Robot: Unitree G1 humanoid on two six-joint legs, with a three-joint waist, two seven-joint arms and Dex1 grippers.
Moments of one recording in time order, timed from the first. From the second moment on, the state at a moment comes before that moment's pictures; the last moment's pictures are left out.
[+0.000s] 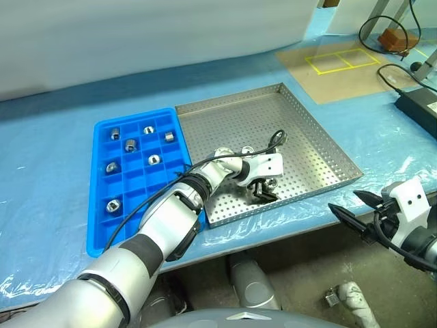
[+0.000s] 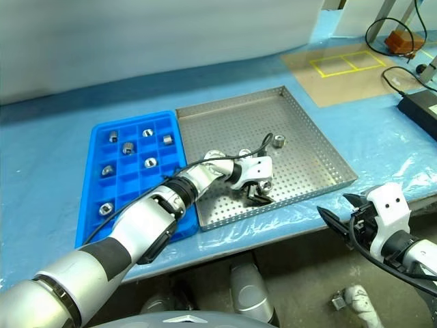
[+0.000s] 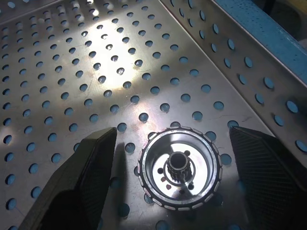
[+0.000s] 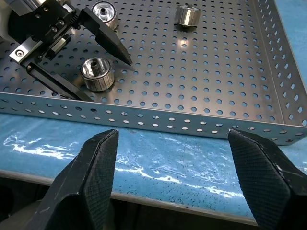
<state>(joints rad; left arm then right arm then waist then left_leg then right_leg) -1.13 -0.15 -0.38 1.29 0.25 -0.28 -0.93 0.41 -0.70 -0.61 -0.72 0.55 0.78 0.63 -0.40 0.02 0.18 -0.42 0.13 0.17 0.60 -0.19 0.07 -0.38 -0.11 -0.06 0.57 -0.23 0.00</state>
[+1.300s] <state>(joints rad) -1.05 0.09 -0.16 0.82 -0.02 -0.25 -1.12 -0.24 -0.79 -0.16 -0.56 0.58 0.78 0.71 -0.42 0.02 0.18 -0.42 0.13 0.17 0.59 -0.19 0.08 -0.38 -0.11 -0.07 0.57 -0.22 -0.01</state>
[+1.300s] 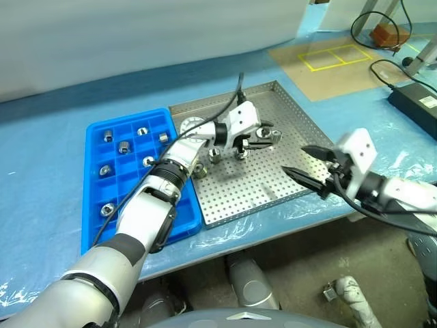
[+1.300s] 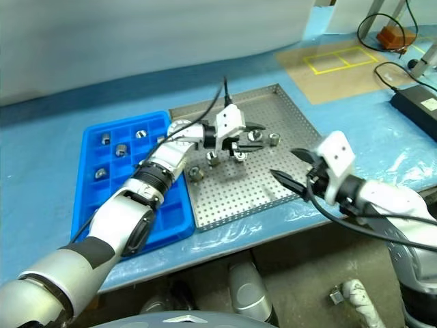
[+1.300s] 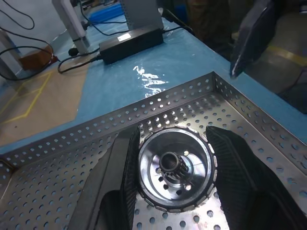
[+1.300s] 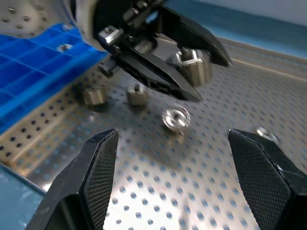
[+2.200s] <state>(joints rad) -0.51 0.54 0.03 -0.01 -0.17 0.38 -0.86 -0.78 -0.37 0.28 0.12 0.35 0.39 1.10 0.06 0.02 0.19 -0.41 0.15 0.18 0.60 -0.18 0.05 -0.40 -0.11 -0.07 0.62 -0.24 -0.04</state>
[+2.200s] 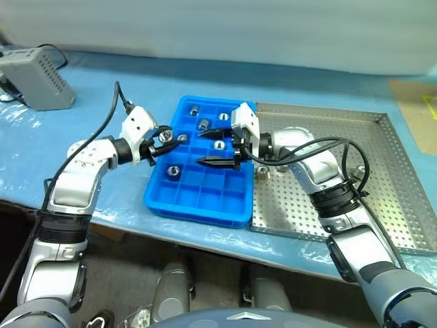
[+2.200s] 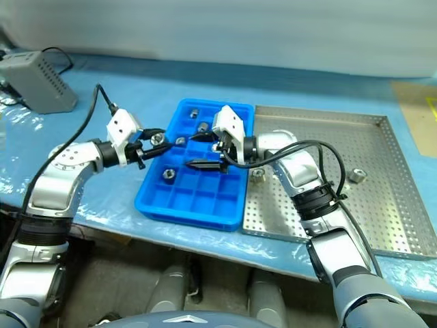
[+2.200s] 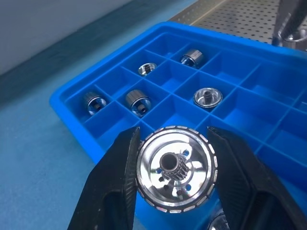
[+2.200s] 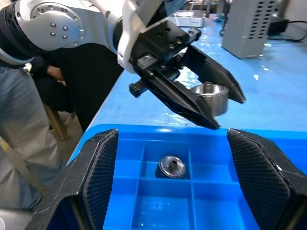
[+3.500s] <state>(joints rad) -0.82 0.34 -0.09 0.43 -0.14 0.21 -0.83 -0.64 -0.47 0.18 -0.02 0.34 0.46 0.97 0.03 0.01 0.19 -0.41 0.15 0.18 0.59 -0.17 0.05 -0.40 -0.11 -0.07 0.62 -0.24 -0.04</state>
